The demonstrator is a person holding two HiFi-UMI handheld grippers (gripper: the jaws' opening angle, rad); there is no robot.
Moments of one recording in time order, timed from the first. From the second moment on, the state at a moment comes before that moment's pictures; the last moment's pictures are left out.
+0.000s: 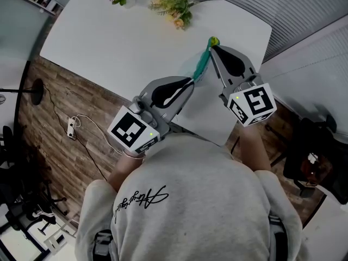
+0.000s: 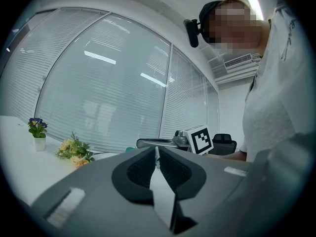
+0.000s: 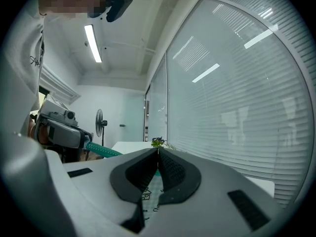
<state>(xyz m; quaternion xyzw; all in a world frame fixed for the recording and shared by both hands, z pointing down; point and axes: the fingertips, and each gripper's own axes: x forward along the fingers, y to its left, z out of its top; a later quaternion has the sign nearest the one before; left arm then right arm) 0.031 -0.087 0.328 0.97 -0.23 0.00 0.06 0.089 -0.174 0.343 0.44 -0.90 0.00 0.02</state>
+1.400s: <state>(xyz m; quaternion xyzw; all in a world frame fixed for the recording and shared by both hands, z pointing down) 0.019 -0.093 0.329 0.97 -0.23 0.01 0.07 0.094 -0.195 0.351 0.45 -0.89 0.02 0.02</state>
